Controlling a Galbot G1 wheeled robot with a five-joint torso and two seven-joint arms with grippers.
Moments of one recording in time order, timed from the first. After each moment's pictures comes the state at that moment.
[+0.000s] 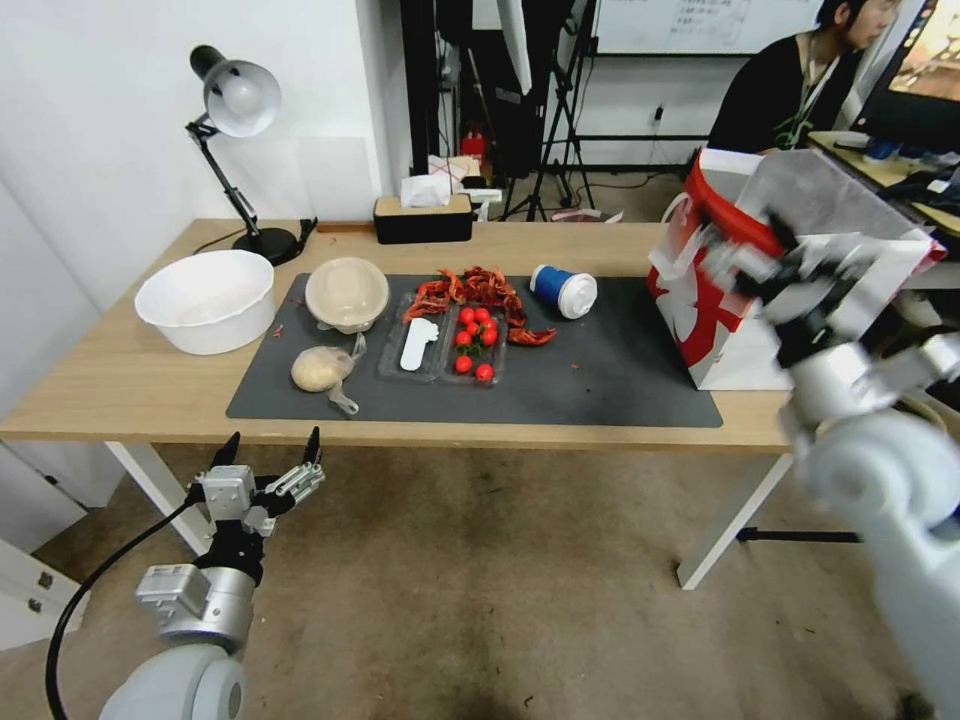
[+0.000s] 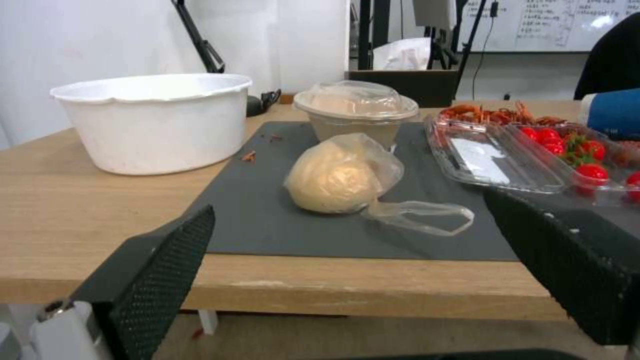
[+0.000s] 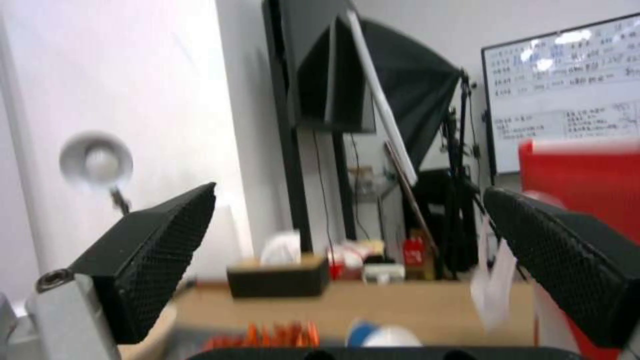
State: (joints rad) left arm 1.68 -1.54 -0.74 -2.20 -0.21 0.06 0.13; right arm -1.26 0.97 0.55 2.15 0.76 0.05 0.00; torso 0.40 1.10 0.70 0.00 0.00
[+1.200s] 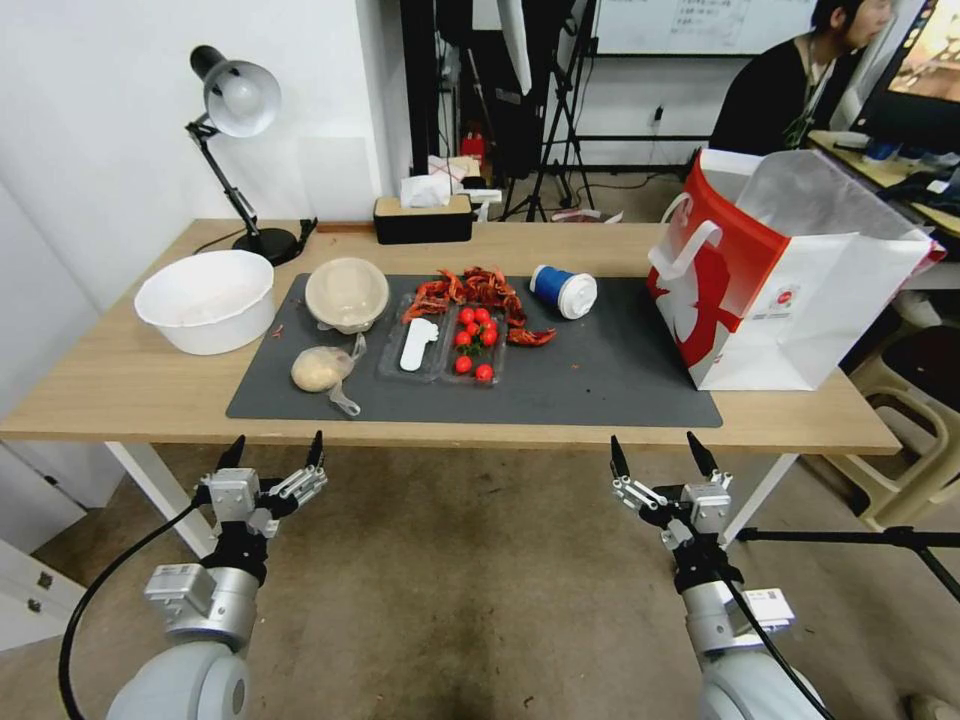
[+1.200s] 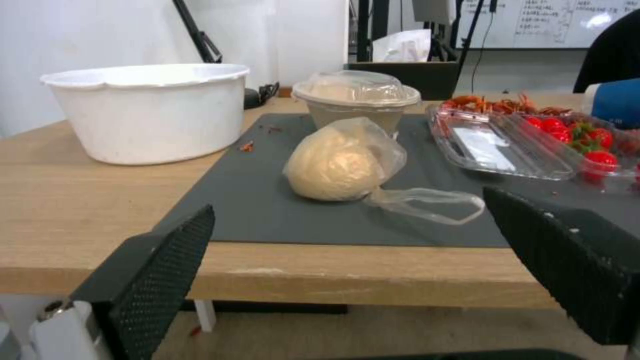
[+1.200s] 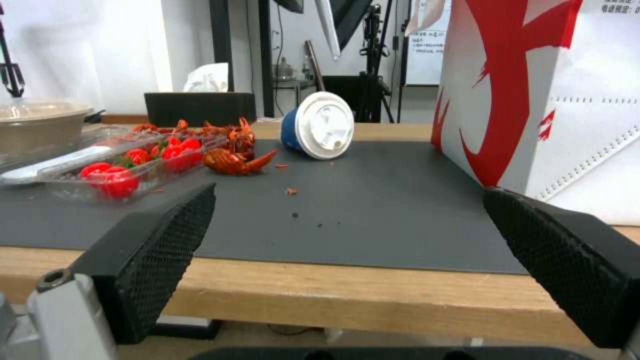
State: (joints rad) left arm 1.66 -1.53 -0.74 -2.16 -0.22 0.04 0.13; right arm -1.64 1.19 0.40 2.06 0.23 0.26 0.20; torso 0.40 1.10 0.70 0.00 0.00
